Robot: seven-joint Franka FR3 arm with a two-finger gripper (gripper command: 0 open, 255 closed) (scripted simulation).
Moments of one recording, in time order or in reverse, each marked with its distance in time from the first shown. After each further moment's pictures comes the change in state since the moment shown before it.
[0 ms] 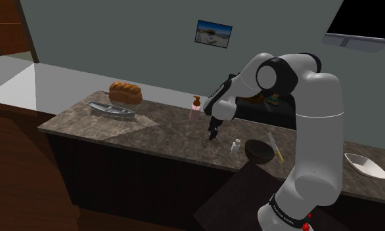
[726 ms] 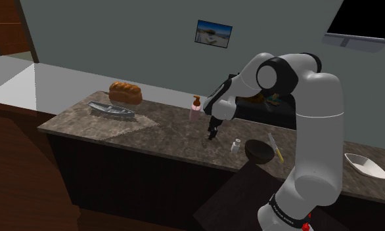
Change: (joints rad) arm -0.002 -0.002 0.004 0.003 0.003 -0.002 -0.003
